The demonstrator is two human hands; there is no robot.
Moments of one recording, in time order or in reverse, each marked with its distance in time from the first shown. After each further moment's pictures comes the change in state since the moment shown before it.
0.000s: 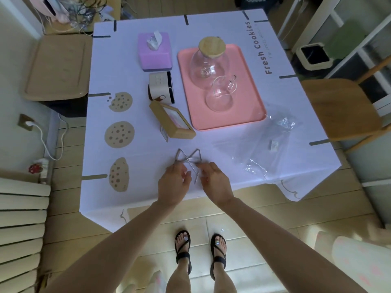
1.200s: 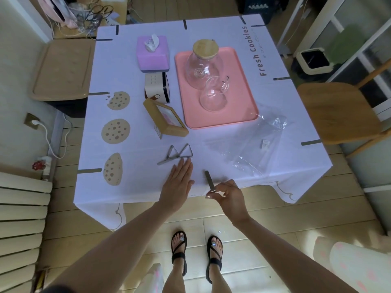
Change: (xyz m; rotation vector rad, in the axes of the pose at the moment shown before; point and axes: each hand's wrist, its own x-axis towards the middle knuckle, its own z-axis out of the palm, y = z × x) left_hand -0.015 -0.009 0.042 0.381 -0.162 0.434; right_hand -0.061 0.052 -0.017 0.389 0.076 0.162
